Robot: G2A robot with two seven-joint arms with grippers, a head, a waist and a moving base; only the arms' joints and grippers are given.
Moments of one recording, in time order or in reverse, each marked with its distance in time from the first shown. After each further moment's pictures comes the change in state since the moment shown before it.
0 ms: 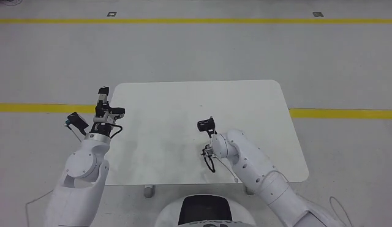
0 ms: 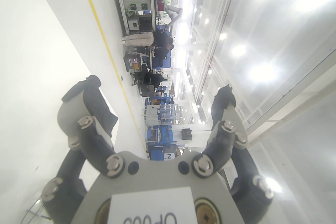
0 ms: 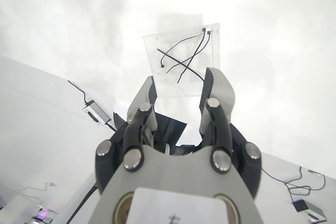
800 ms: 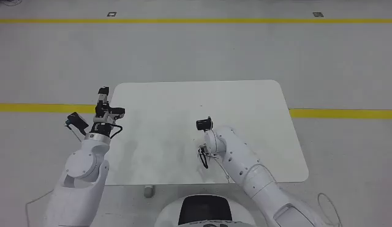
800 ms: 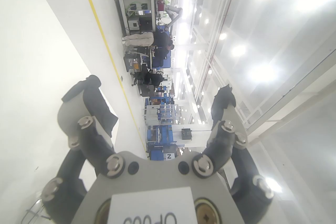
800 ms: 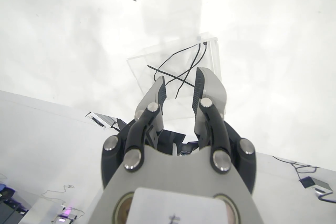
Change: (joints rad) left arm 0.000 0.000 0.000 0.000 0.000 0.000 0.000; right arm 0.047 -0.169 0.099 0.255 -0.148 0.000 -0.013
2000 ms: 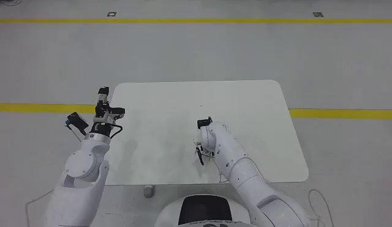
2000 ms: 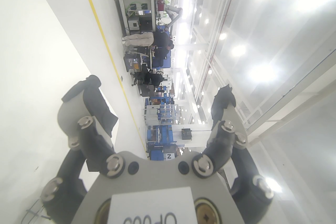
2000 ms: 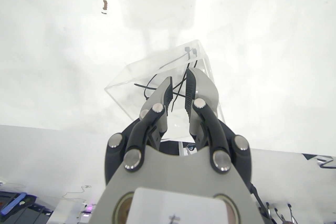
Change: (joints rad) left arm 0.000 0.000 0.000 0.000 0.000 0.000 0.000; right arm 0.073 -0.172 0.197 0.271 -0.222 0.000 -0.024
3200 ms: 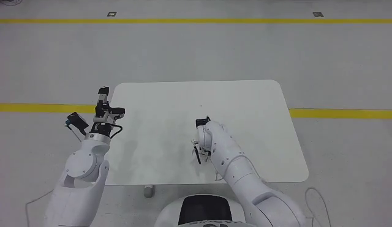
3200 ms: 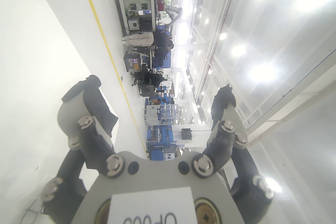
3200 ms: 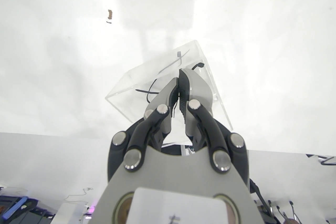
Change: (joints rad) left arm 0.000 0.000 0.000 0.000 0.000 0.000 0.000; right arm 0.012 -0.046 0.048 0.045 -0.060 0.000 -0.032
